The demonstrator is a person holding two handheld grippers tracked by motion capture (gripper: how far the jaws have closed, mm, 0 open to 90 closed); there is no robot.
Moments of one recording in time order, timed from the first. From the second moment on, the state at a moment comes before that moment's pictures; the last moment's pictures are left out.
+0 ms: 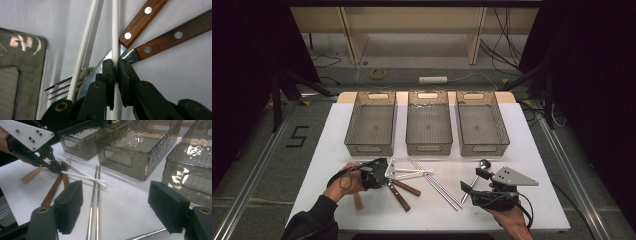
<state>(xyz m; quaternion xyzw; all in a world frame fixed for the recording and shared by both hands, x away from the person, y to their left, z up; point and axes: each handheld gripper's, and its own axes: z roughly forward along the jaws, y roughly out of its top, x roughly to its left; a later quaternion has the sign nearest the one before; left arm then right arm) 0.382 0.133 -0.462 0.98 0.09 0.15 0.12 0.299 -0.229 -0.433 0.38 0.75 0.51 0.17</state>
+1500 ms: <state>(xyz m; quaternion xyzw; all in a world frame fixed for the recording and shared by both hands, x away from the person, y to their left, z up) 0.406 0.171 -0.404 0.88 0.31 0.15 0.33 0.299 -0.231 -0.433 0.38 0.75 0.52 0.17</state>
